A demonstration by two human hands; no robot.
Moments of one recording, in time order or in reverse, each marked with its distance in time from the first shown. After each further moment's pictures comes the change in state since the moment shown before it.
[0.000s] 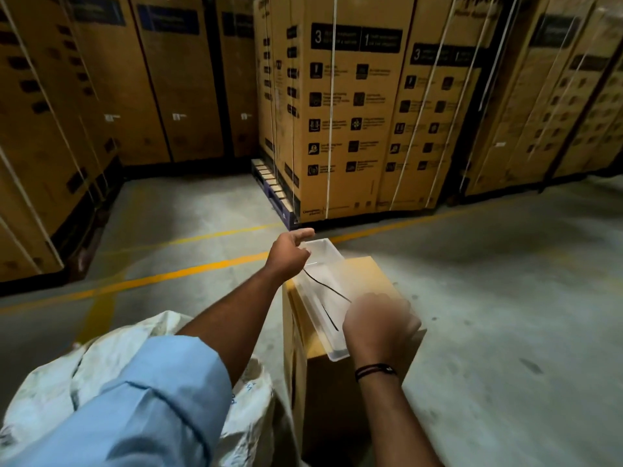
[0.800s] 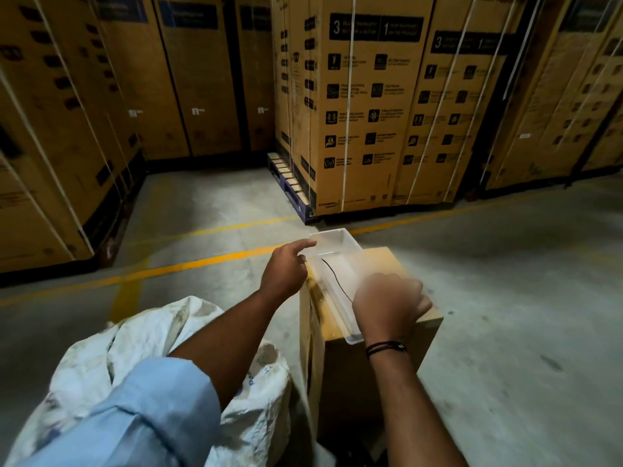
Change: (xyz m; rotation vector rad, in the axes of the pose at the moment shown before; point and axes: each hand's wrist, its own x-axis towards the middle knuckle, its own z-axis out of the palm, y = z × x) left_hand -0.060 -0.028 -0.019 0.298 0.164 0.129; right_hand 0.003 -0.010 0.006 0.093 0.012 -0.037
